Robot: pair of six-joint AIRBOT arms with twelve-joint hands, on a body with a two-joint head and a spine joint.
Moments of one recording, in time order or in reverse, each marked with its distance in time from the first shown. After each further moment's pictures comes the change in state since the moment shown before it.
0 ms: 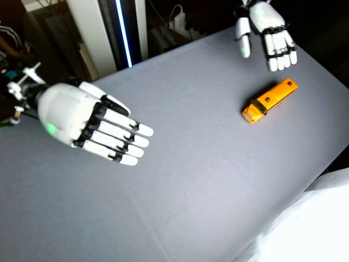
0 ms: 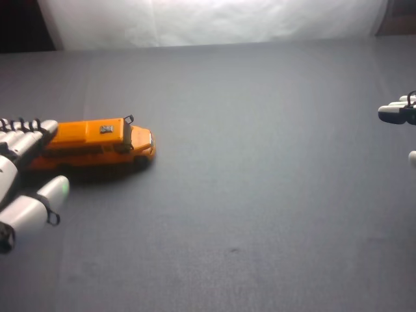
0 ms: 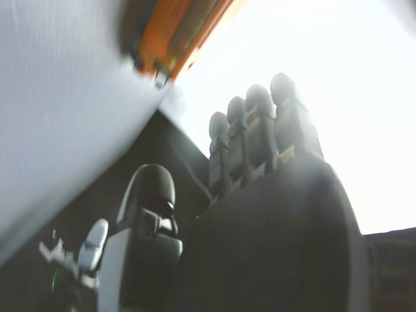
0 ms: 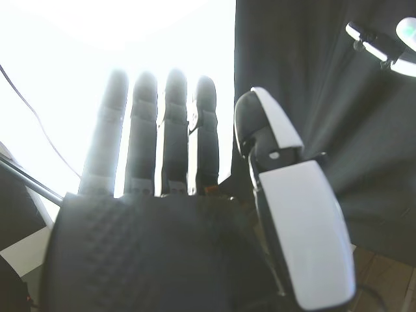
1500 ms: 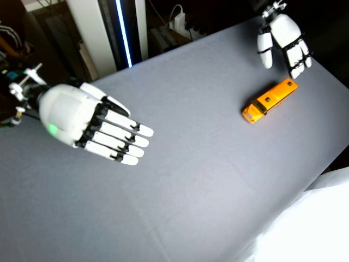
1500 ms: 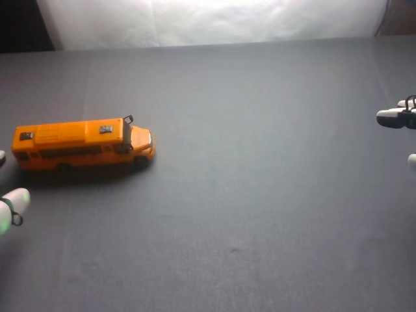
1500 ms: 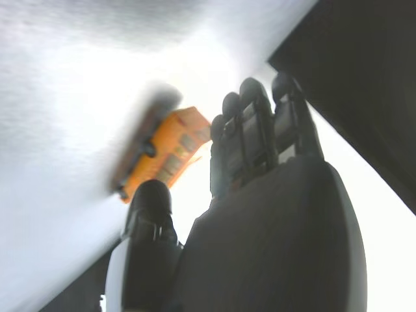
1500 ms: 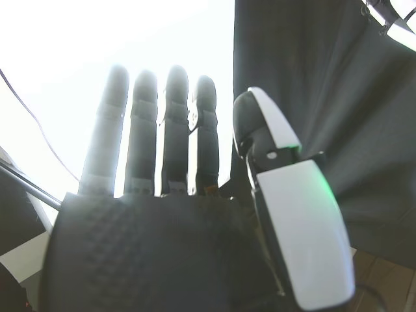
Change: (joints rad) left arm 0.018 -0.032 0.151 -0.234 0.228 0.038; right arm 0.000 -0.003 0.001 -0.006 -0.018 0.000
